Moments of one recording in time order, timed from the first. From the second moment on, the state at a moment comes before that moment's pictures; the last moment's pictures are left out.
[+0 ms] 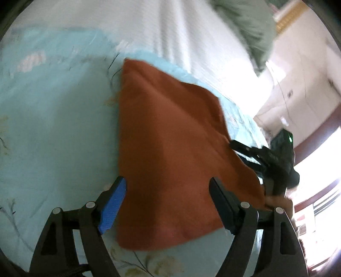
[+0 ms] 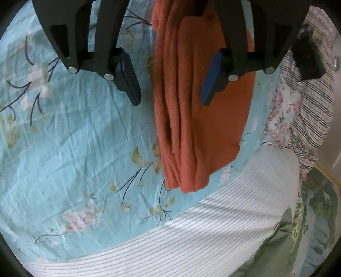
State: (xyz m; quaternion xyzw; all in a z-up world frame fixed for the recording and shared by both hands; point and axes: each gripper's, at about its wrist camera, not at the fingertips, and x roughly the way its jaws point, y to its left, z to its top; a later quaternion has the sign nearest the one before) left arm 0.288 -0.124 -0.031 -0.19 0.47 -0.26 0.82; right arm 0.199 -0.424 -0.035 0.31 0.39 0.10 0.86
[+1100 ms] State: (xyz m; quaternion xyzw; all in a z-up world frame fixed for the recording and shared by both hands) left arm 0.219 0.005 0.000 -0.18 0.45 -0.23 0.84; right arm 0.195 -0.238 -0.042 0.30 0.40 0.28 0.82
